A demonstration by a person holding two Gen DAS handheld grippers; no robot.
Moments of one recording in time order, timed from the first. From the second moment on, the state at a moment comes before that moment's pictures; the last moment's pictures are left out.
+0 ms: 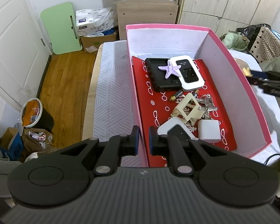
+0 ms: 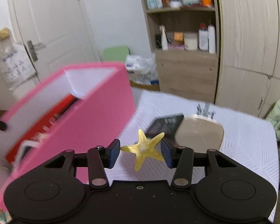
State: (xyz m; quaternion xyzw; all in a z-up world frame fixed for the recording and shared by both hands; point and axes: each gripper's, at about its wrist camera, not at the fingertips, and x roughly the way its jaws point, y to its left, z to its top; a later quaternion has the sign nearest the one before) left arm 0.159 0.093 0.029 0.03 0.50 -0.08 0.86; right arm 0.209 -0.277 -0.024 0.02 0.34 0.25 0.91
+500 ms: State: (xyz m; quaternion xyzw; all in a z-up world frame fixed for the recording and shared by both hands) left arm 0.158 0.095 0.028 0.03 0.50 -0.09 0.86; right arm 0.172 -0.182 0.037 0.03 0.35 0.44 0.83
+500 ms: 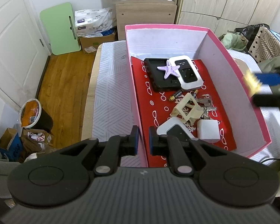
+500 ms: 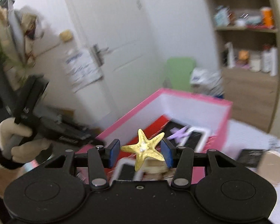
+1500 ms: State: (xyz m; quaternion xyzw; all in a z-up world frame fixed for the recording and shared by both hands) left arm 0.160 0.100 0.028 0.00 0.50 -0.09 0.86; right arm 0.265 -0.125 0.008 0.11 0.53 0.42 0.73
